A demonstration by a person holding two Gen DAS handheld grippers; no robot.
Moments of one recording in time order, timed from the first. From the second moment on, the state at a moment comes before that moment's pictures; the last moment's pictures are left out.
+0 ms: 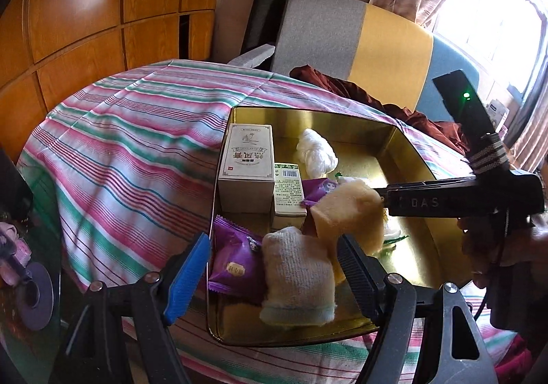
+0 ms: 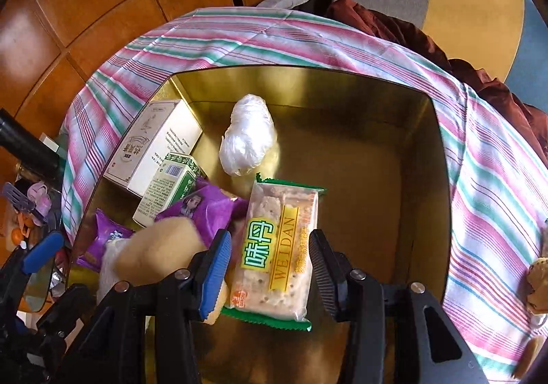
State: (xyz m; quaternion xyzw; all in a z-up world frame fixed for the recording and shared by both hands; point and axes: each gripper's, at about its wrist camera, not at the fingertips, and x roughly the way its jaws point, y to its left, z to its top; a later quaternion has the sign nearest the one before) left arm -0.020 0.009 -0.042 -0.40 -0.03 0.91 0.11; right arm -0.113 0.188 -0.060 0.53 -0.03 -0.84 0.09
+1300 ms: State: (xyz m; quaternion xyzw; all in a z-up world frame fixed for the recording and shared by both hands) left arm 0.011 0.095 -0.012 -0.37 0.06 0.91 0.19; right arm 0.020 0.428 -0.017 0.46 -0.05 -0.87 -0.19
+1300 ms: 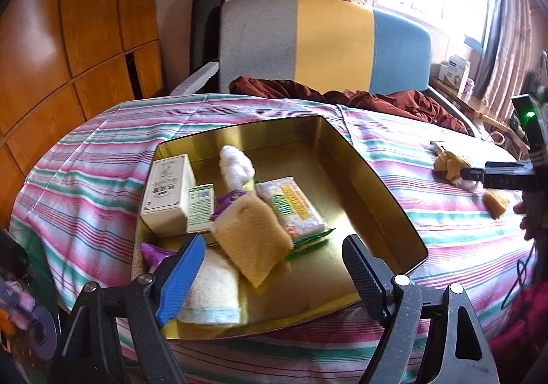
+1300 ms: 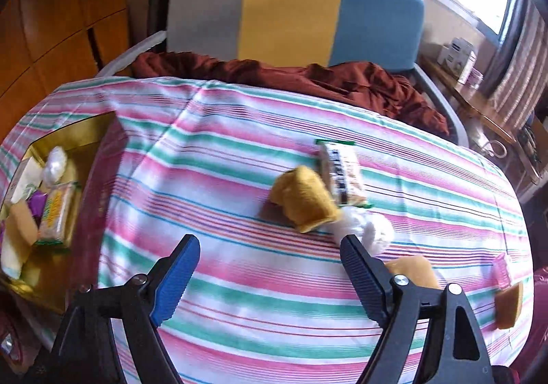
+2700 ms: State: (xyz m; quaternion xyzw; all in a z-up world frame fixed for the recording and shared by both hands) left arm -0.058 0.378 -0.049 -0.54 -0.04 0.75 0.37; right arm 0.115 0.581 -0.034 0.34 -0.39 -0.79 -0.32
